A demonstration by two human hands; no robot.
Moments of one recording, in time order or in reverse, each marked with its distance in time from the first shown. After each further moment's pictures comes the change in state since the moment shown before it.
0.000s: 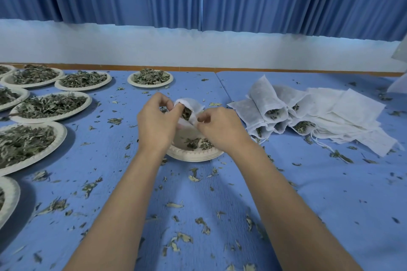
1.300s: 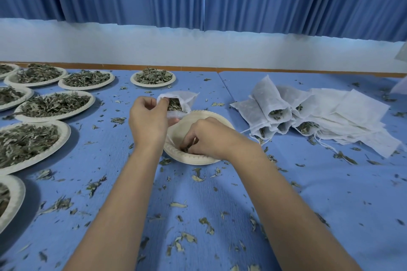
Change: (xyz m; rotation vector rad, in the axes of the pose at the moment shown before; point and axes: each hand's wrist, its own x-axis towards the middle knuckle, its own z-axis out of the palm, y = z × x) left_hand 0.013 -0.007 -0.007 -0.358 0.142 -0.243; right_hand -0.006 -0.012 0.005 -0.103 -0.411 -0.255
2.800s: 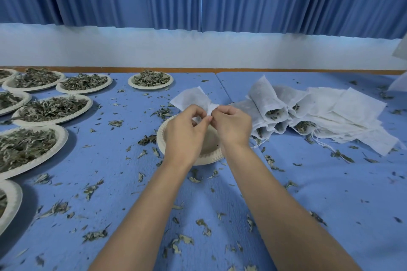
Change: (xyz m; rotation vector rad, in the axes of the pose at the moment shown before) left_hand -0.042 -0.014 0.030 0.393 -0.332 0.361; right_hand 0.005 0.010 0.005 1.132 0.893 0.520
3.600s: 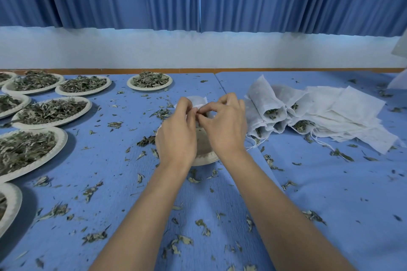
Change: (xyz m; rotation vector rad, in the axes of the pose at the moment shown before) left_hand -0.004 0.008 -0.007 0.262 0.109 0.030; right_hand 0.001 0.004 -0.001 -0.714 -0.014 -0.597
